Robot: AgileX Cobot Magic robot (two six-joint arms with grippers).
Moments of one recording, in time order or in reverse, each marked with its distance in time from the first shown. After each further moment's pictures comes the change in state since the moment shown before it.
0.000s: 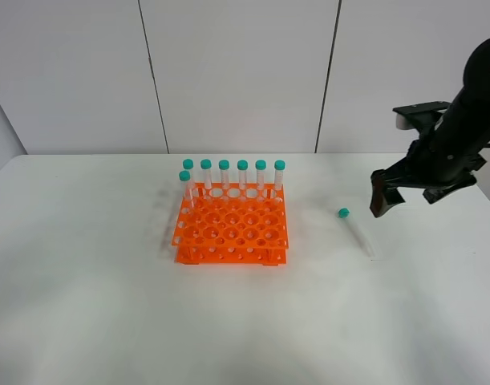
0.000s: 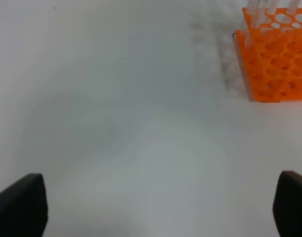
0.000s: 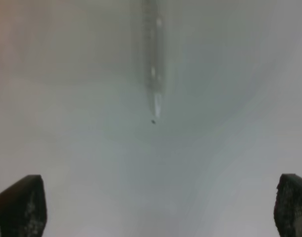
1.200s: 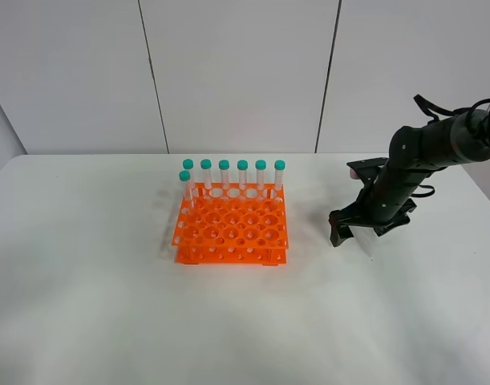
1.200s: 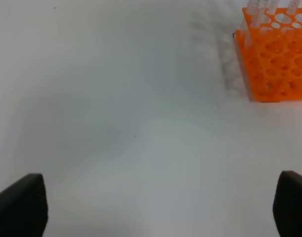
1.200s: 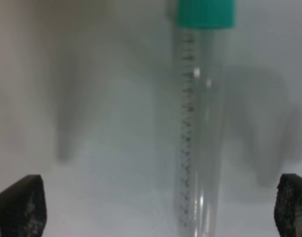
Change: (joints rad) left arm 0.000 0.000 0.000 0.000 0.000 0.000; right arm 0.022 0.380 -0.014 0.087 -0.328 -0.055
